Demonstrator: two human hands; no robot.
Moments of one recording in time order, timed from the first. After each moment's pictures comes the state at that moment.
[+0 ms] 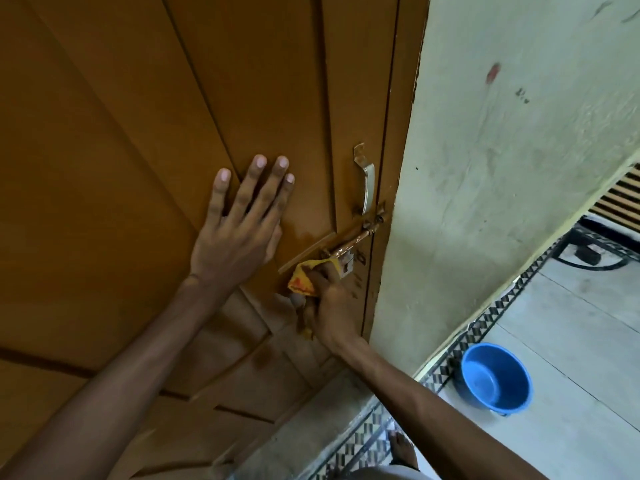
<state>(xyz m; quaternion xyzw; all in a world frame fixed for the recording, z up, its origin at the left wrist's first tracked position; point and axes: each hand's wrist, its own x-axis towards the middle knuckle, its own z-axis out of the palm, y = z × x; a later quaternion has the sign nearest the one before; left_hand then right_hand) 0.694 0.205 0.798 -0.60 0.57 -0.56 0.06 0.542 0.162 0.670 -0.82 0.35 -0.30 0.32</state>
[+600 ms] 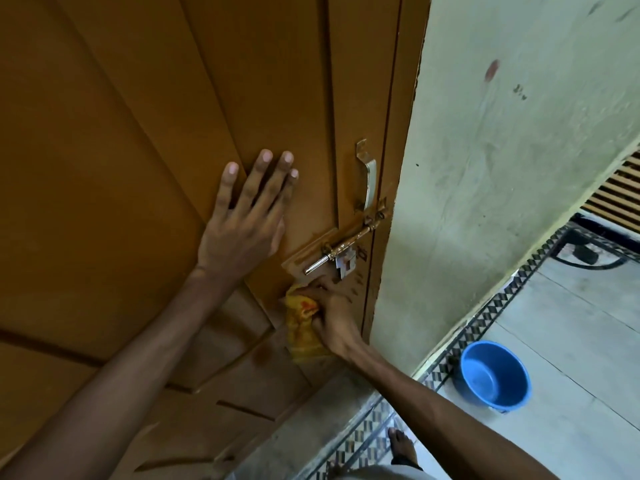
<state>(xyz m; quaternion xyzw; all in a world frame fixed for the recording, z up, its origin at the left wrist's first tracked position) 0.694 0.205 0.798 -0.60 0.57 -0.56 0.04 0.525 0.175 0.661 -0.81 0.29 -0.28 0.43</state>
